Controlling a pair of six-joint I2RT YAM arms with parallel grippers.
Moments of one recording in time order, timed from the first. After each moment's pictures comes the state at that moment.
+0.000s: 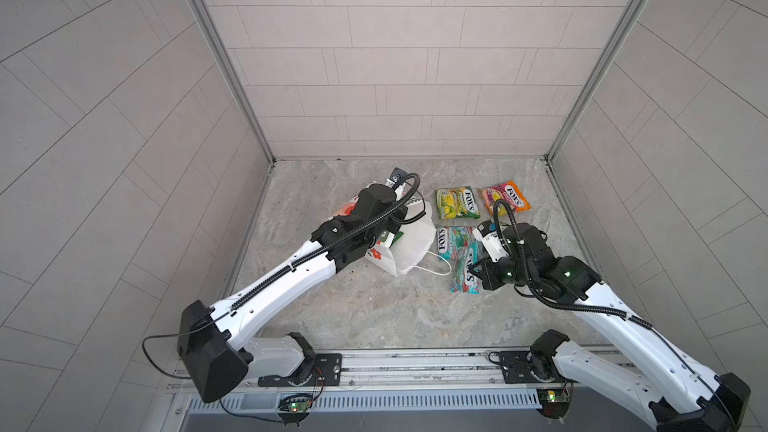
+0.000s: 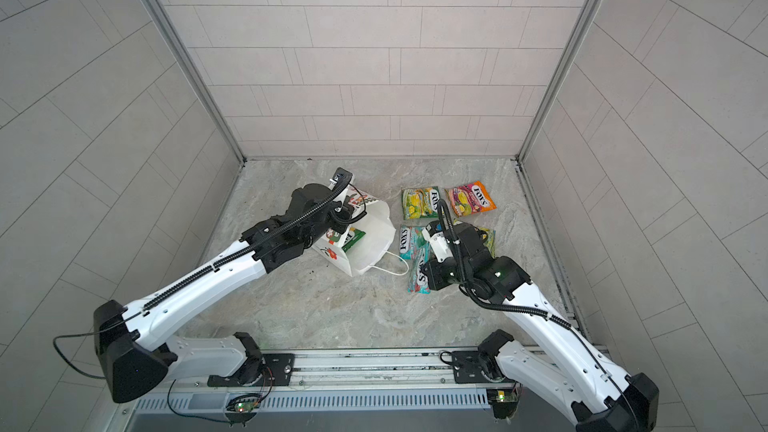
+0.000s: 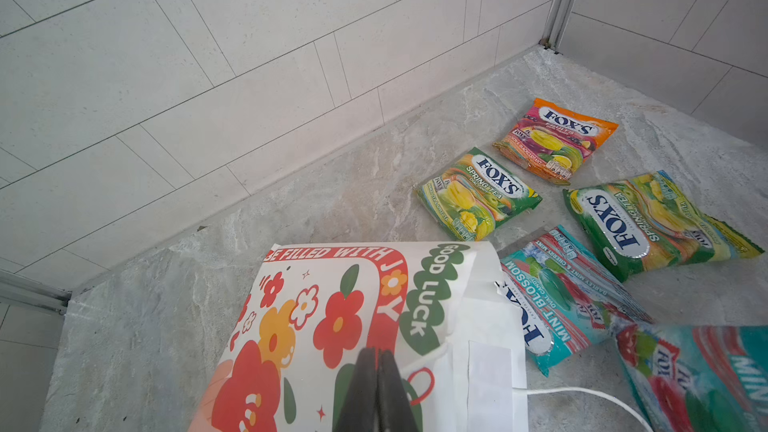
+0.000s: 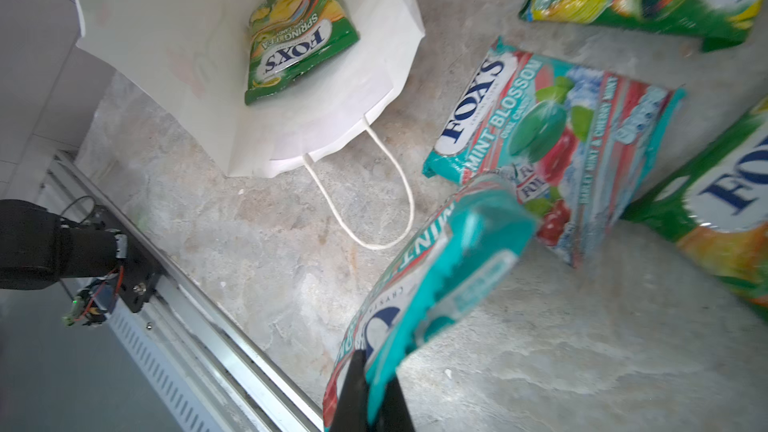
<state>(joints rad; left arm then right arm) -0.76 1.28 1.18 -0.39 -0.35 0.02 0.52 0.87 0.78 -0.77 -0.29 0.29</state>
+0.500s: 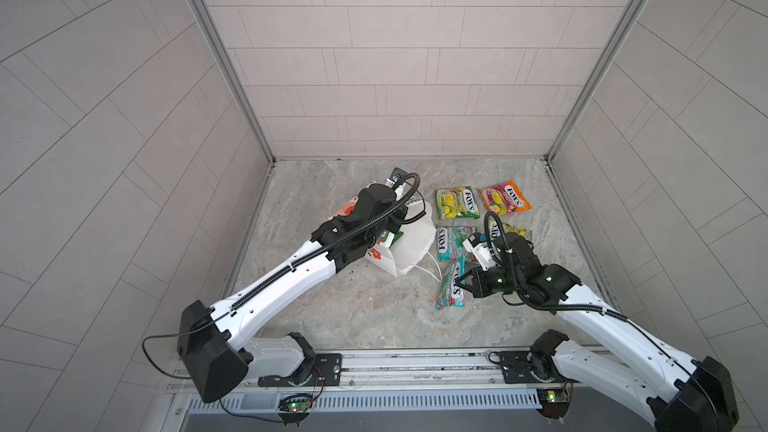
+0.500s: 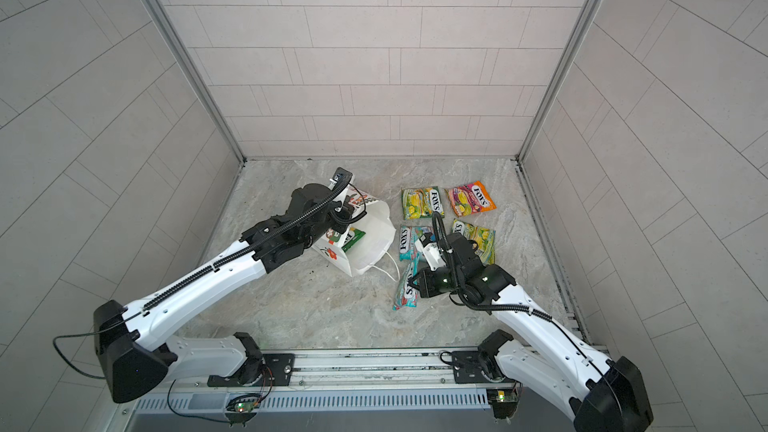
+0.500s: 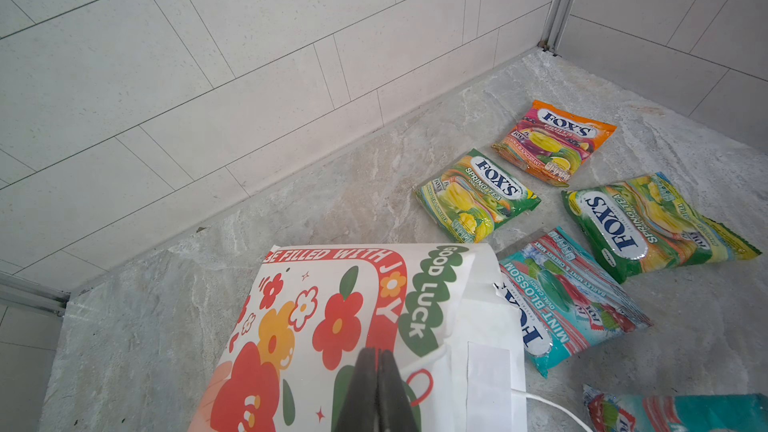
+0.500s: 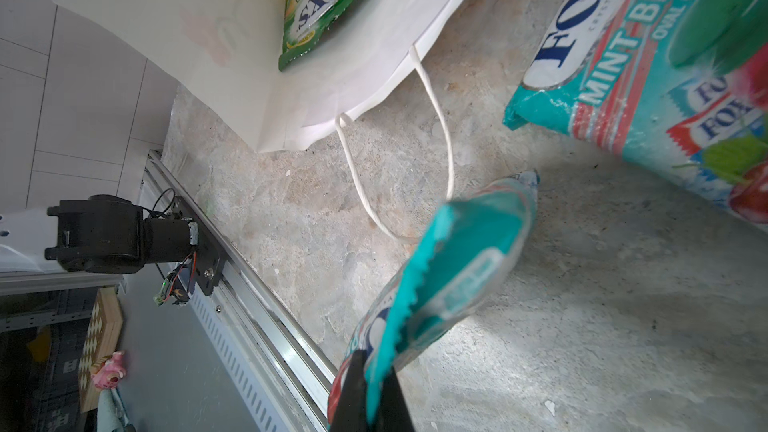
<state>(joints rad) -0.76 1.28 1.18 -0.38 -0.35 0.02 0.52 0.90 0.62 -0.58 -0.45 0.42</state>
